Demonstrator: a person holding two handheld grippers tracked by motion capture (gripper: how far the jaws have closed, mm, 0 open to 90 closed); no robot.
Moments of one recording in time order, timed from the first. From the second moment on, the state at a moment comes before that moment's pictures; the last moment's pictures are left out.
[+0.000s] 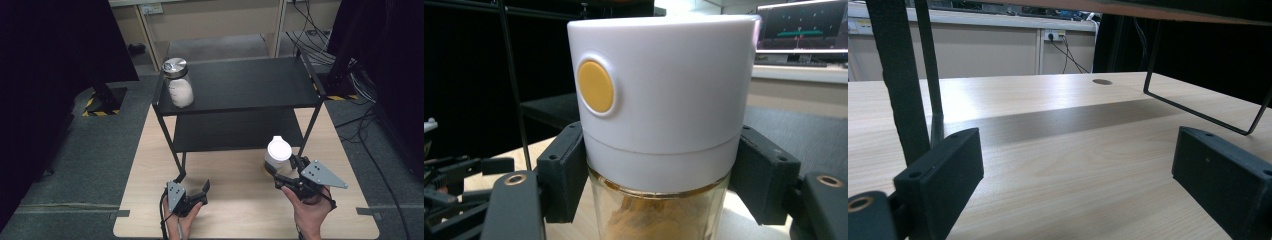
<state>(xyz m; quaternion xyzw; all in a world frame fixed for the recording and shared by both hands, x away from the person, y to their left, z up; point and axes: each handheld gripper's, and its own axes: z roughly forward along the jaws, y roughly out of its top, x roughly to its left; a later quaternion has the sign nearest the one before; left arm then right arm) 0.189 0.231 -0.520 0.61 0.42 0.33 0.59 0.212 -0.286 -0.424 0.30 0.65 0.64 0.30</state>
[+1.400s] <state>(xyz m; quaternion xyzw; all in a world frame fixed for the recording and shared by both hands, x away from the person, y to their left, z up) 0.189 0.231 -0.520 0.61 0.42 0.33 0.58 0.207 -0.296 -0.347 0.28 0.61 0.66 0.34</state>
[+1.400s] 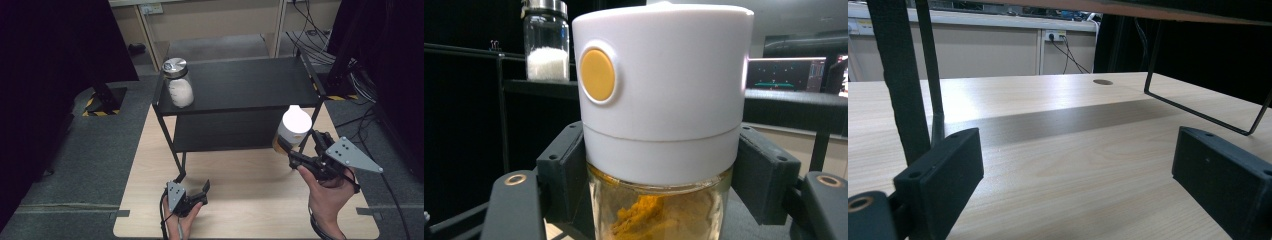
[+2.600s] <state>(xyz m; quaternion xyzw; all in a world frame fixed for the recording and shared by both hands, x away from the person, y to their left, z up) 0.189 0.230 -0.520 0.61 0.42 0.33 0.58 0.215 -0.291 -0.300 0.27 0.58 0.68 0.35</state>
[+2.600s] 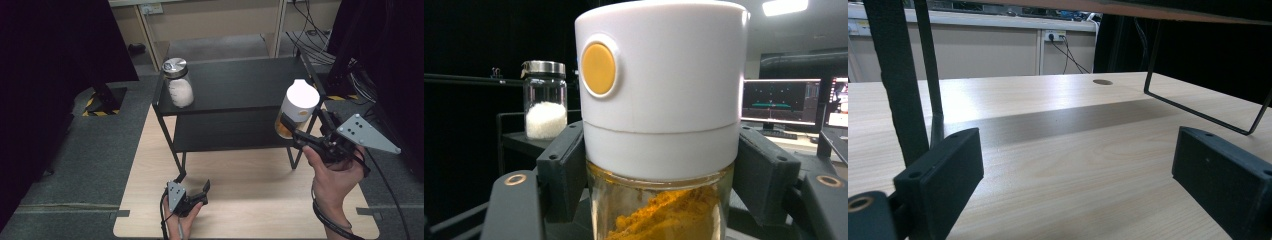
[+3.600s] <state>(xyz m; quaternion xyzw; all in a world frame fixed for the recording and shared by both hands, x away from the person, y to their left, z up) 0.189 0.230 -0.520 0.61 0.42 0.33 0.58 0.231 -0.284 -0.270 0.27 0.57 0.69 0.35</state>
